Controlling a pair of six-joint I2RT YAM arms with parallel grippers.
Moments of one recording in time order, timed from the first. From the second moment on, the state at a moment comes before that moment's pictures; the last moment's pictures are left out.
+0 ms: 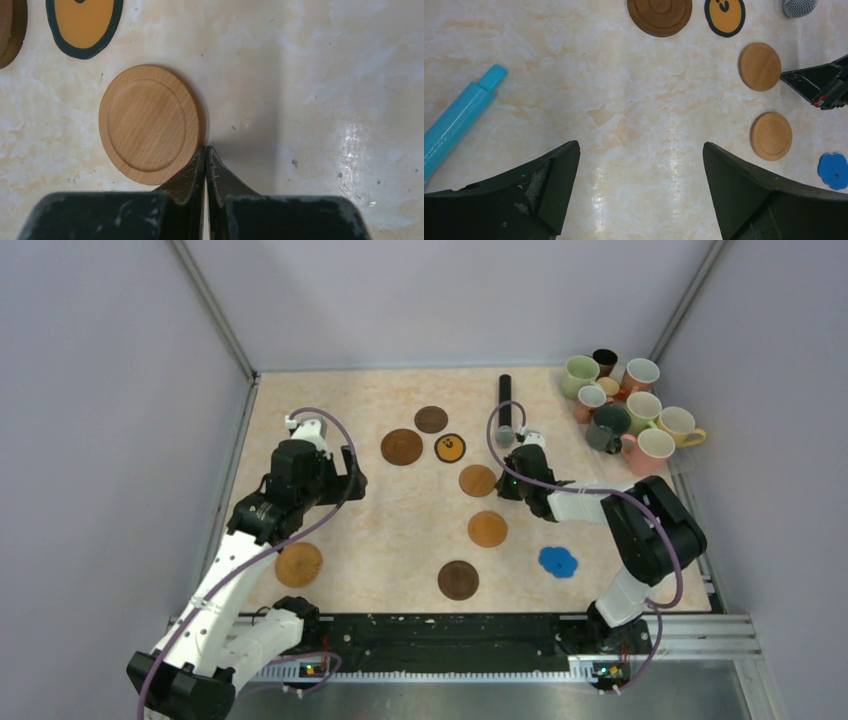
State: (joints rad) left arm -0.34 0.91 0.94 -0.65 -0.08 -0.38; right arm 0.47 1.66 0.71 0.26 0.10 0.52
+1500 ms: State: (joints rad) left arm -0.34 0.88 0.94 -0.65 -0.11 -0.37; right arm 0.61 1.34 0.52 0.03 -0.03 0.55
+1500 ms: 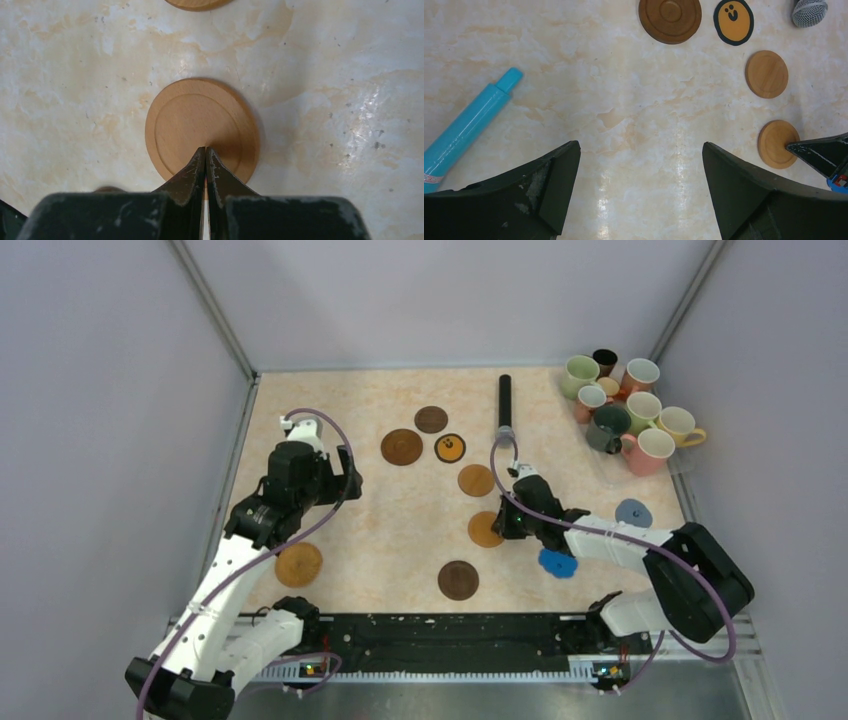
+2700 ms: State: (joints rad) left arm -0.34 0.86 0.94 -0.65 -0.13 -0.37; right arm 0.80 1.91 1.00 0.27 0.01 0.60
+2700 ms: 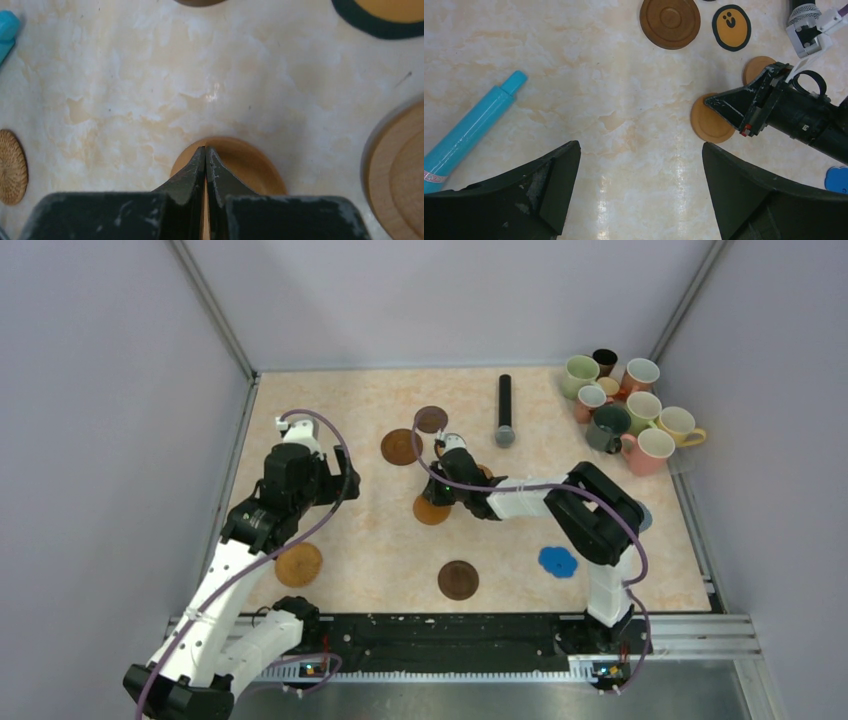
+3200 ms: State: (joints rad) left arm -0.34 0.85 0.94 -0.65 -0.15 -0.38; right arm 0.79 2.01 1.15 0.24 0.10 0.52
